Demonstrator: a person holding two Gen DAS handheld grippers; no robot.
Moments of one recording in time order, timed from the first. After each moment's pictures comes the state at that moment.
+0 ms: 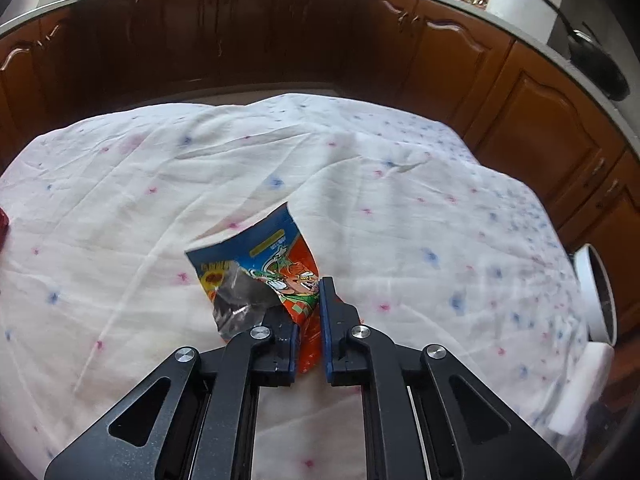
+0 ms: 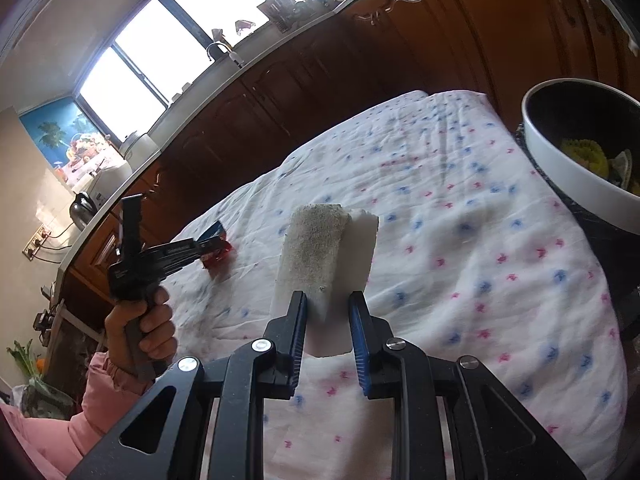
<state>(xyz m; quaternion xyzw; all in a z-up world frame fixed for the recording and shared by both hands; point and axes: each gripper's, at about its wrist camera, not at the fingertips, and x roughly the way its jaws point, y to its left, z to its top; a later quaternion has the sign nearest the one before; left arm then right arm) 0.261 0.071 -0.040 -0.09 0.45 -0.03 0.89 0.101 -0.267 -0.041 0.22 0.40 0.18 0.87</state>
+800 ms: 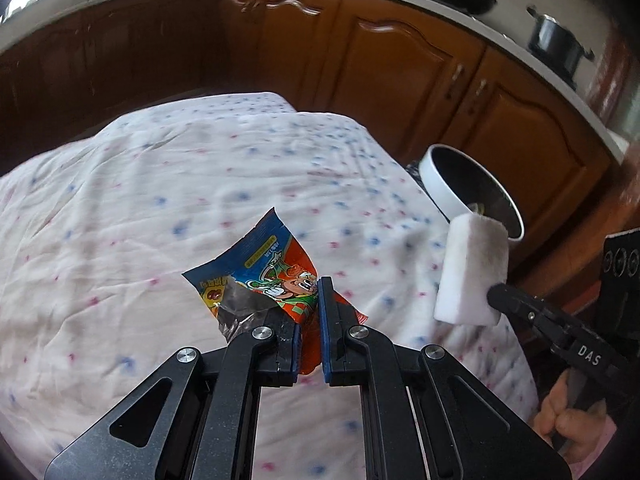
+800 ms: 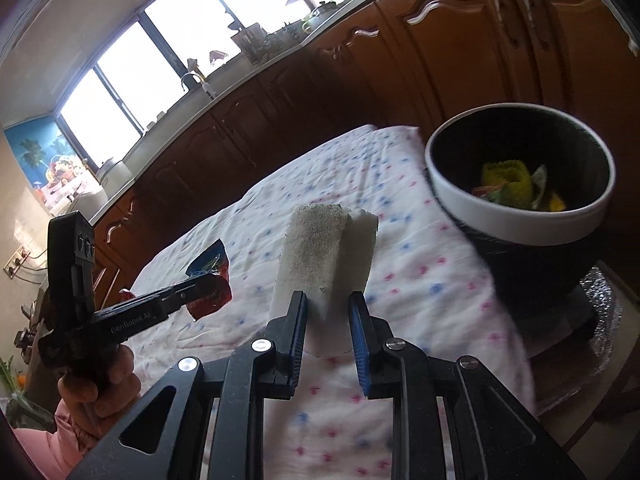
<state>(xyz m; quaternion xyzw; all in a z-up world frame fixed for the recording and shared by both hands) 0.168 -0.105 -0.003 -0.01 0.43 -0.22 0.88 0.071 -0.332 -0.030 0.22 0.36 0.11 0.90</state>
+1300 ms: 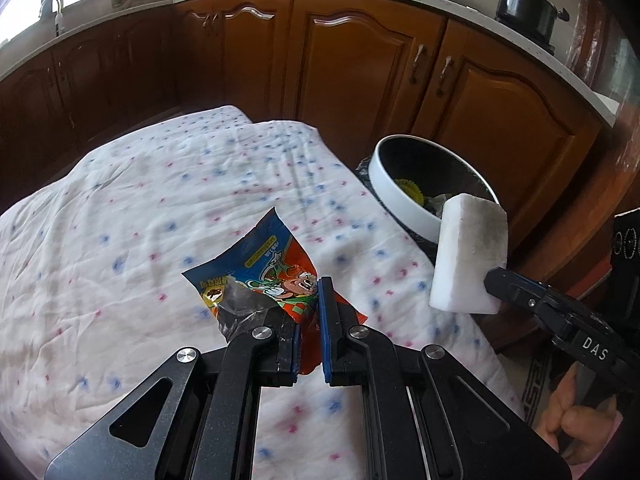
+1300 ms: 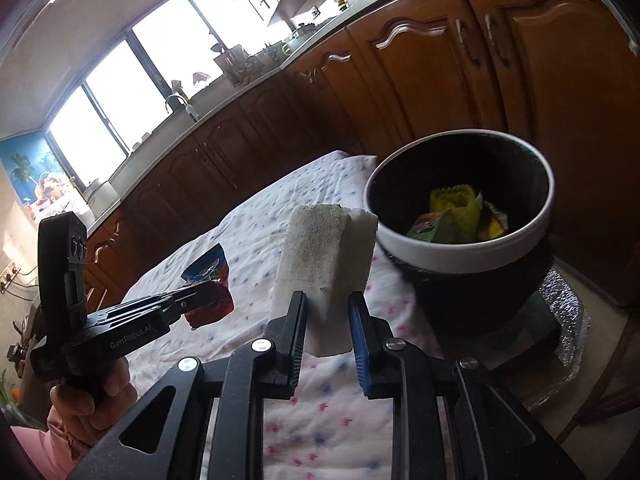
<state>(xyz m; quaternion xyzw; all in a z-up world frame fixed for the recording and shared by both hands) 0.160 -0.179 0.010 0.04 0.42 -0.24 0.88 0.054 -0.384 -0.018 0.22 0.34 0.07 0.91</state>
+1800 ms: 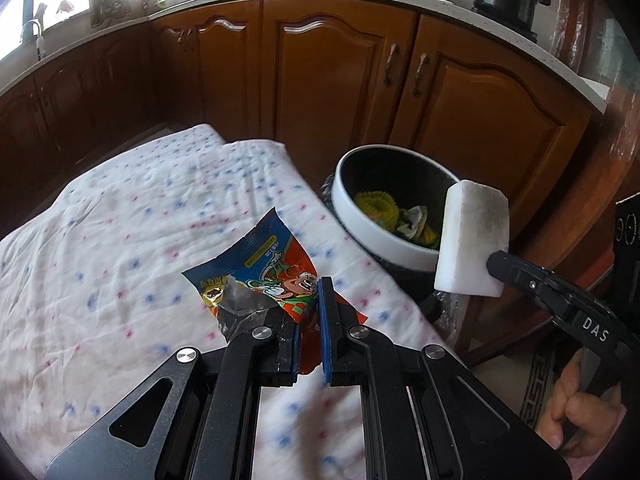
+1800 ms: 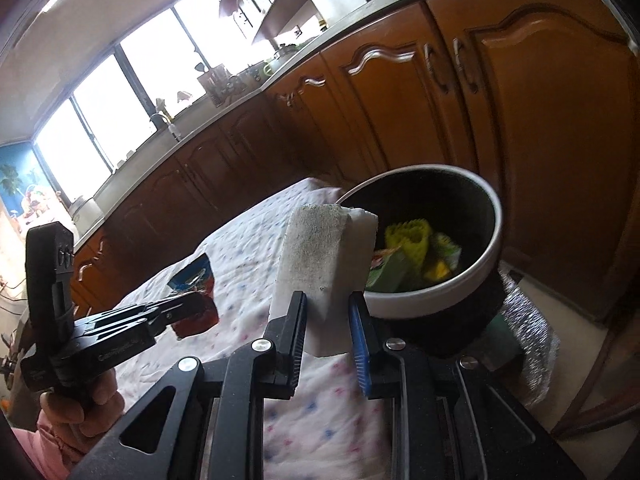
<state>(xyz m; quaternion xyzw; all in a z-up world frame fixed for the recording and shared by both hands) 0.165 -0.227 0.025 0.06 0.40 -0.26 0.88 0.059 -0.430 -0.004 0.21 0.32 0.03 0.92</state>
